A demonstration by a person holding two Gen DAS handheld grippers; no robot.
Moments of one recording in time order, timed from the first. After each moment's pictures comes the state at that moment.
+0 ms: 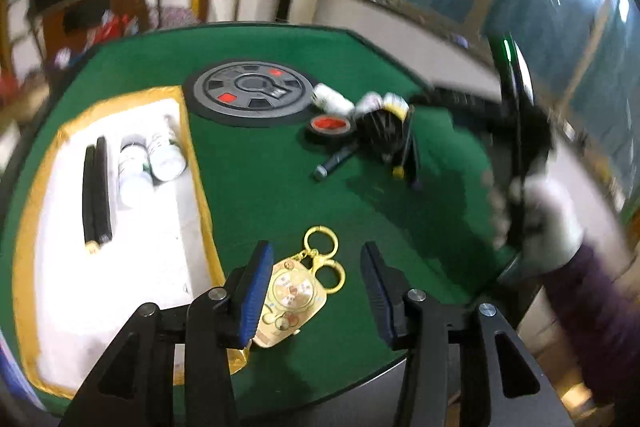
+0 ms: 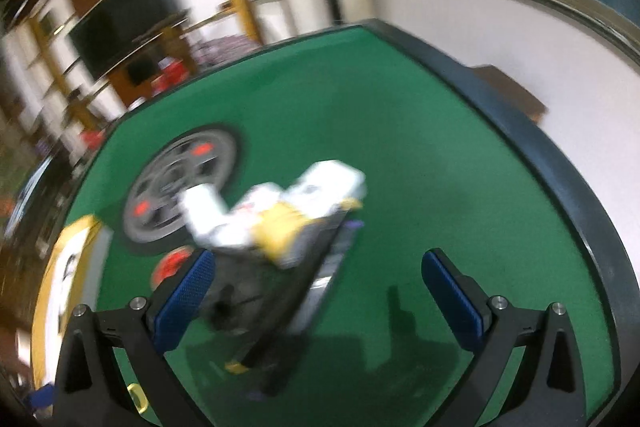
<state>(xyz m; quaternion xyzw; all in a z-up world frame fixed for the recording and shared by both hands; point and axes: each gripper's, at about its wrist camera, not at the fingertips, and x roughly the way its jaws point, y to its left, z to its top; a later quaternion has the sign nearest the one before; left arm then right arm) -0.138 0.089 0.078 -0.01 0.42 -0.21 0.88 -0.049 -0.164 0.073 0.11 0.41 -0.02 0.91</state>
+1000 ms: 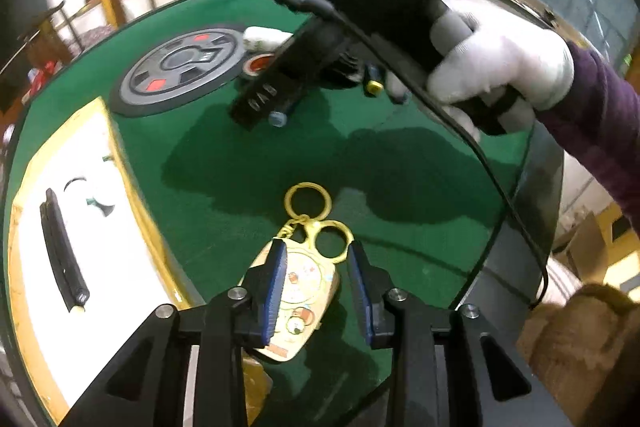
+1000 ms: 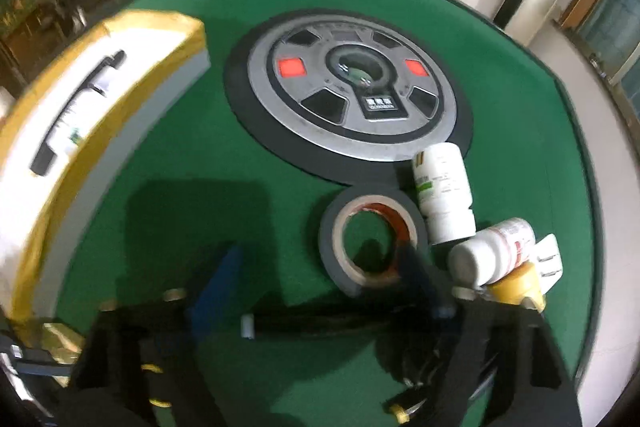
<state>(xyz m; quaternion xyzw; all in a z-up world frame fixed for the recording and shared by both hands) -0.120 0.060 0.043 0.15 0.47 -0.31 0.81 0.006 0.004 0.031 -0.17 0.52 0.14 0.83</state>
